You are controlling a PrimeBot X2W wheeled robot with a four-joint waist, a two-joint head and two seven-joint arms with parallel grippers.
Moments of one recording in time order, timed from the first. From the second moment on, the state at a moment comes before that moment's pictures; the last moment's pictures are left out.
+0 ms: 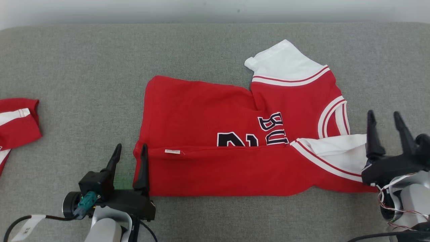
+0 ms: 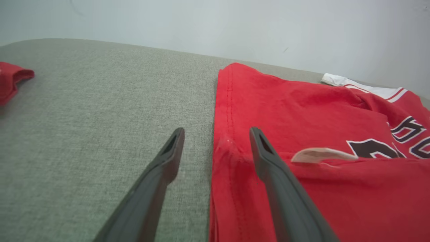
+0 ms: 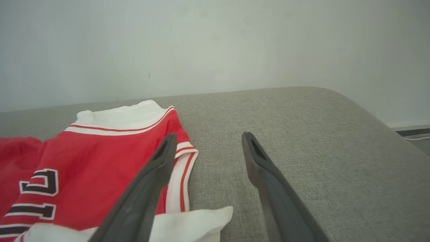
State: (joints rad) left arm -0.42 0.05 -0.16 0.39 -0.23 0.07 -0.26; right arm -0.44 -0.30 0.09 0.47 0.27 0.13 -0.26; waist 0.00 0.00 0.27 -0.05
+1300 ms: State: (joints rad) left arm -0.24 0.05 -0.17 0.32 -0.21 0.07 -0.26; right arm -0.25 -0.23 0.10 0.63 0.34 0.13 -0.26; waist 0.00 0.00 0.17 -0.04
